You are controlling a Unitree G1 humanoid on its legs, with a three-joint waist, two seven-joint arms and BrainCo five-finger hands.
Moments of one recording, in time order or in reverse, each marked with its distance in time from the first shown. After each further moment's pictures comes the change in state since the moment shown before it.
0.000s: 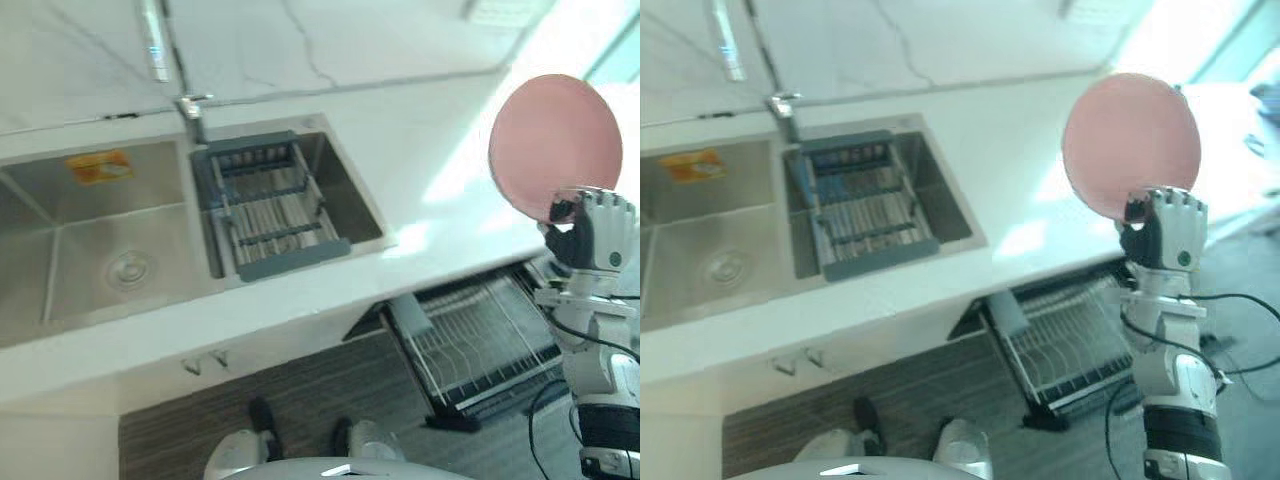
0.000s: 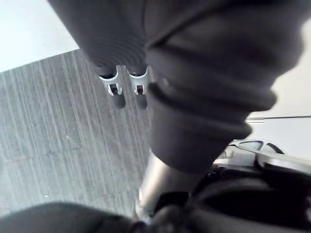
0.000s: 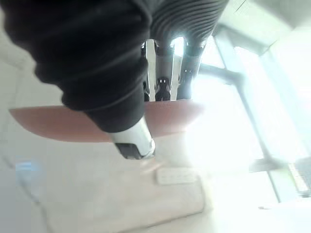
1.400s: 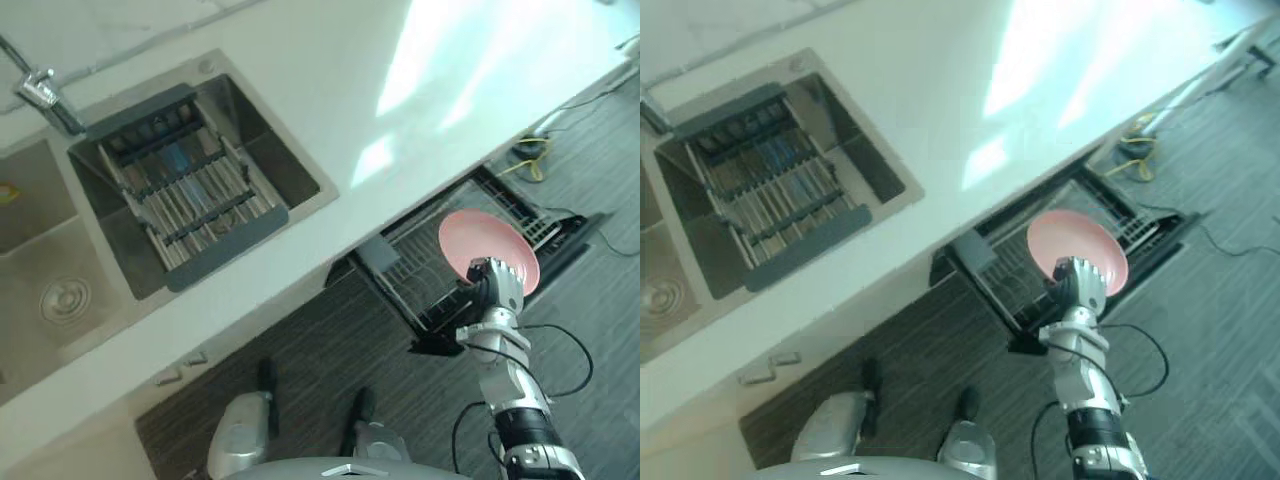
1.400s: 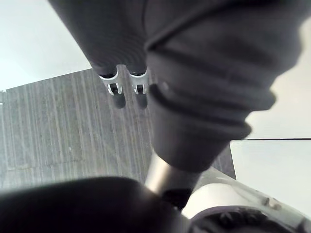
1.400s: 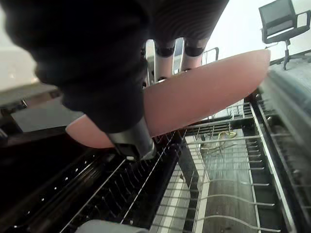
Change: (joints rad) left arm 0.013 -0.060 0.107 0.008 -0.213 -0.120 0.054; right arm -0.137 0.252 0.248 0.362 0.073 0.214 0.095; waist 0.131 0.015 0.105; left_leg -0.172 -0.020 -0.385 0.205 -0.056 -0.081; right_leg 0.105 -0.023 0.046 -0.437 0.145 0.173
